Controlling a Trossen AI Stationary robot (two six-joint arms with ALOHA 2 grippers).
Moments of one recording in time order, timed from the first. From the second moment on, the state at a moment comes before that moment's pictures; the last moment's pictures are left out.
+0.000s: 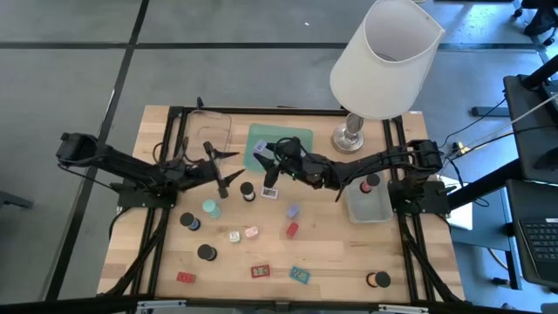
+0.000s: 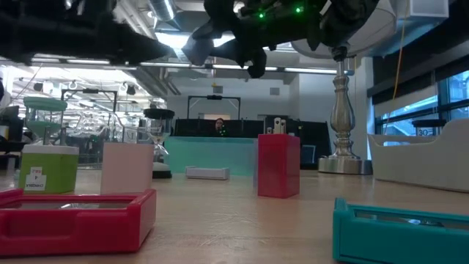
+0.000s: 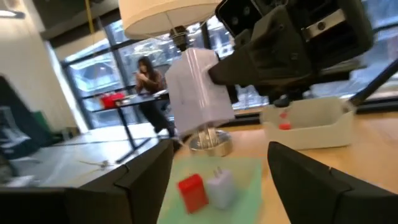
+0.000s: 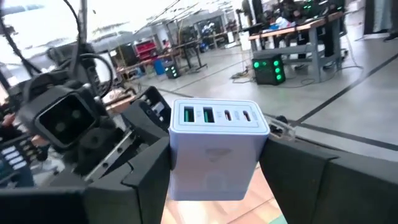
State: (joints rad) left arm -0.10 0.98 0.16 0.92 -0.51 0.29; right arm 0.06 1.85 1.08 0.80 0.53 0.32
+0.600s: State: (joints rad) left arm -0.07 1.34 0.46 0.91 -0.77 0.45; right arm 0.06 1.85 1.08 0.80 0.54 0.31
